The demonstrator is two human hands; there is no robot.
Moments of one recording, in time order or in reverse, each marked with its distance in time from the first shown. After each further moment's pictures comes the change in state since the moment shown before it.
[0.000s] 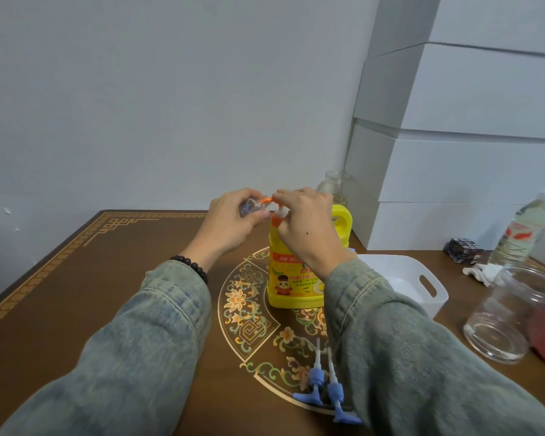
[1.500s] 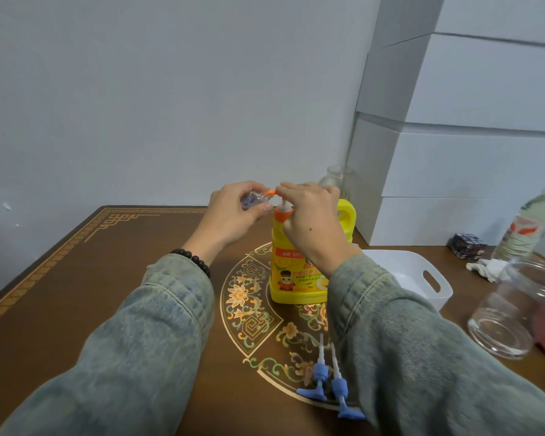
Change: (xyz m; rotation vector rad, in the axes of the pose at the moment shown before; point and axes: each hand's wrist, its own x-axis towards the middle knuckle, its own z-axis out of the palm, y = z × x) left_hand 0.001 0.001 -0.001 -0.061 0.018 -0.018; right_hand -0.001 0.000 -0.001 -0.074 -0.009 -0.009
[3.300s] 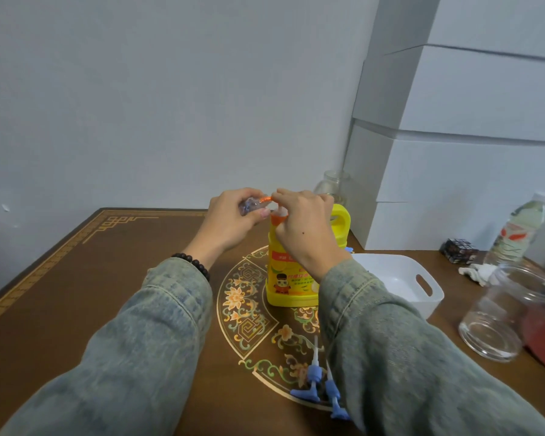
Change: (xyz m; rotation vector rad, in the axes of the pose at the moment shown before) left_hand -0.005 0.004 0.001 -0.010 0.007 -0.036; right_hand -0.003 -0.008 -0.003 -0.043 -0.081 0.049
